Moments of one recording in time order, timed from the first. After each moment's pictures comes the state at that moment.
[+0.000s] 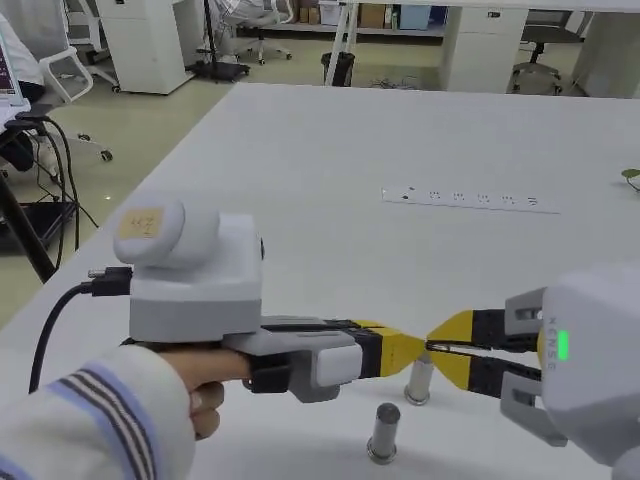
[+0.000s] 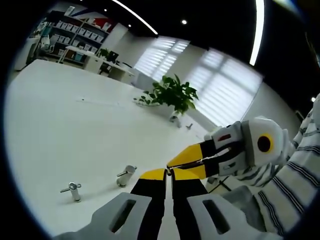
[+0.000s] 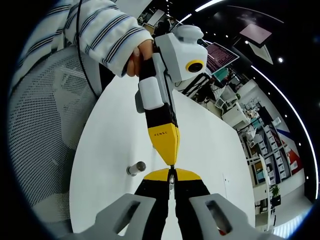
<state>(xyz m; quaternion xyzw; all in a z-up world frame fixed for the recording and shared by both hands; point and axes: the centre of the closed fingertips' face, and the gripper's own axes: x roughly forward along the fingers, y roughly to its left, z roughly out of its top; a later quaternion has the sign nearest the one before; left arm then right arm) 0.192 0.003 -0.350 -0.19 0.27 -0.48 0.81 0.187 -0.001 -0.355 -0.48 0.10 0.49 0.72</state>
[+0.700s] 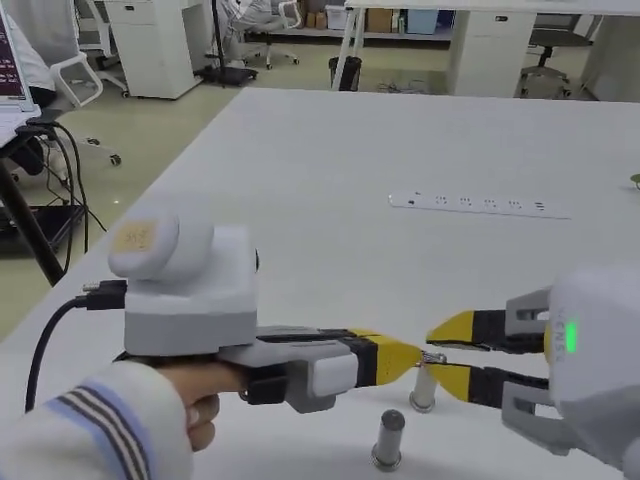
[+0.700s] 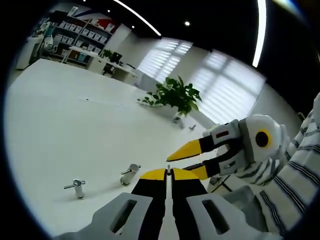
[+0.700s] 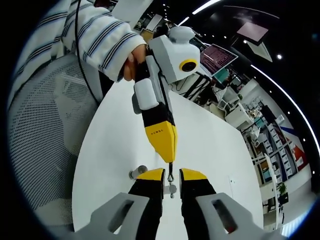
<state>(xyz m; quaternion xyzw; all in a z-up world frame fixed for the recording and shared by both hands) 0.192 0.012 -0.353 -0.18 0.26 -0.46 0.83 0.192 0.002 -0.358 -0.44 0.11 0.52 0.73</state>
